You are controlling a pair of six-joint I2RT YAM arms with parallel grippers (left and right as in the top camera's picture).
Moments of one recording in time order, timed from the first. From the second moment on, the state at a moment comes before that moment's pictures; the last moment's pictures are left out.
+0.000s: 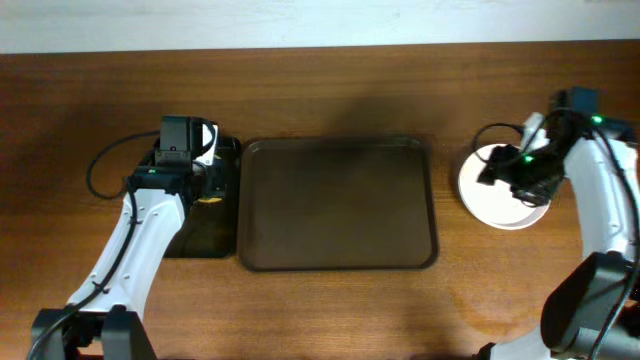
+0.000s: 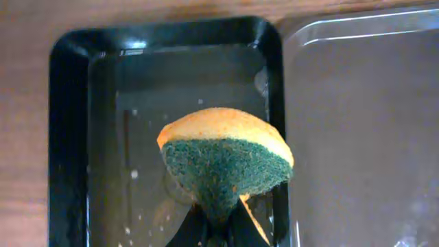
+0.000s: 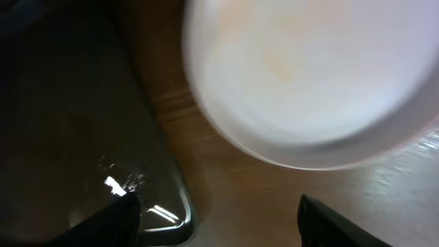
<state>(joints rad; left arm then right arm) -0.07 1.55 1.09 -0.58 -0.08 0.06 -0.24 1.72 1.43 -1.16 -0.23 0.10</state>
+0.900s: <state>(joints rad) 0.02 1.95 1.24 -0.64 -0.07 0.09 -0.12 1.72 1.43 -1.17 -0.25 0.08</state>
